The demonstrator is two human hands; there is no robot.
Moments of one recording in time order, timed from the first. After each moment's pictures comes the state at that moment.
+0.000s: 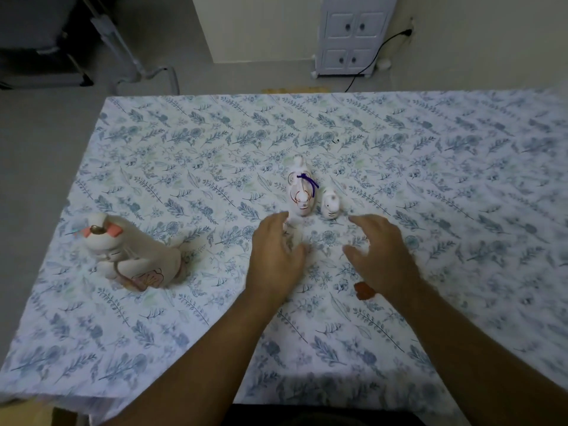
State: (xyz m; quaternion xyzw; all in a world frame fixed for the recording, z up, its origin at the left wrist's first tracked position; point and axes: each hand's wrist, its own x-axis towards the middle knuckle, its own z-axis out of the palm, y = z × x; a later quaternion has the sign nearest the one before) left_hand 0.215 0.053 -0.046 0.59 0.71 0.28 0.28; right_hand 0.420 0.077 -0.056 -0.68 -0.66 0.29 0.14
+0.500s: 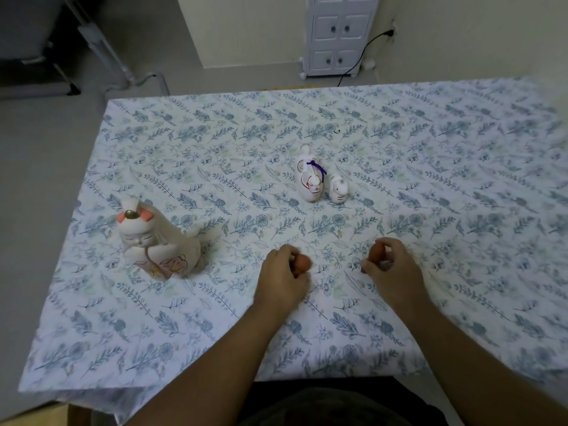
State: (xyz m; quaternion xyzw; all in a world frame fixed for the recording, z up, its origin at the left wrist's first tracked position) left_hand 0.182 -0.005 -0.078 0.57 0.69 0.18 0.40; right_hand 0.404 -0.002 -0.063 -0.78 -0.45 0.38 0.23
